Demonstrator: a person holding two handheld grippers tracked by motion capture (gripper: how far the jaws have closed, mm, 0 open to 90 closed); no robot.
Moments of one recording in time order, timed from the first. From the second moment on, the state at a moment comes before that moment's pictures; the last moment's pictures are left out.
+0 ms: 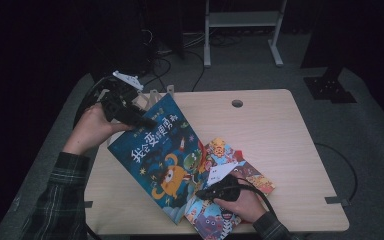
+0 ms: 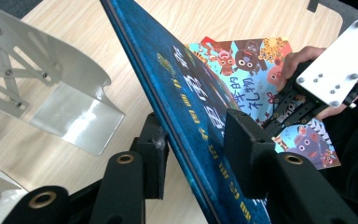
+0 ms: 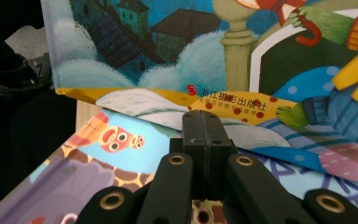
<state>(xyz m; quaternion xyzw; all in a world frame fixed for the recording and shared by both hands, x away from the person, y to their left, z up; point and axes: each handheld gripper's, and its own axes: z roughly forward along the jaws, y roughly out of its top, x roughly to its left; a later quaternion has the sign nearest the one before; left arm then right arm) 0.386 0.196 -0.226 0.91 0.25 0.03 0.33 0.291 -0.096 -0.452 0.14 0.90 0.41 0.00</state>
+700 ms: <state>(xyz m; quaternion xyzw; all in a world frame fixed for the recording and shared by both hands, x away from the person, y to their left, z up) 0.393 0.152 -0.191 0.93 0.22 0.03 0.29 0.295 -0.091 -0.453 0.16 0.90 0.41 0.03</state>
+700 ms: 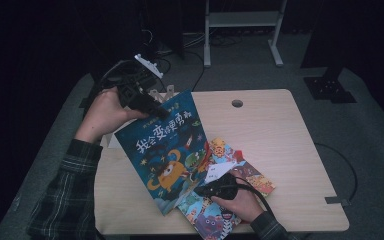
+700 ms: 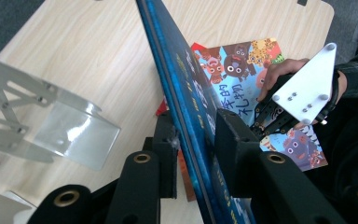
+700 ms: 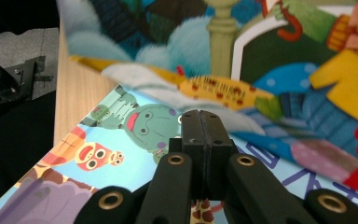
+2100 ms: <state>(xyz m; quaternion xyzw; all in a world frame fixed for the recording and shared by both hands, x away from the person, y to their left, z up) 0.384 0.121 -0.182 0.95 0.21 -0.01 0.24 0.338 -0.234 -0.432 0.34 0.81 0.44 0.17</state>
